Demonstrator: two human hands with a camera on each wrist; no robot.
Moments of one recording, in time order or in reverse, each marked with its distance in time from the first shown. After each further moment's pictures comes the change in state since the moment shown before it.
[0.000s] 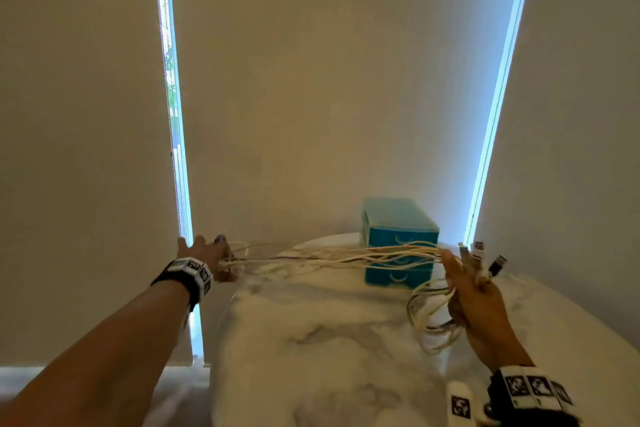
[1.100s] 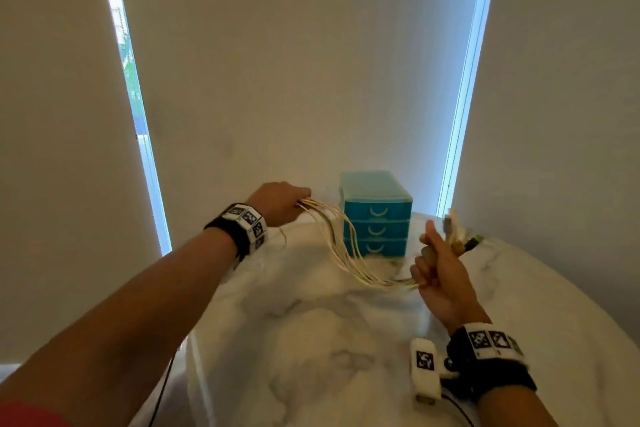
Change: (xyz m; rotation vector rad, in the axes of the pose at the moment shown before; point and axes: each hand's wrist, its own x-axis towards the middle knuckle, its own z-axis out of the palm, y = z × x) left_hand -0.023 0.175 -0.118 -0.093 0.310 0.691; right_hand 0.005 0.008 0.000 0.382 -0.029 0.185
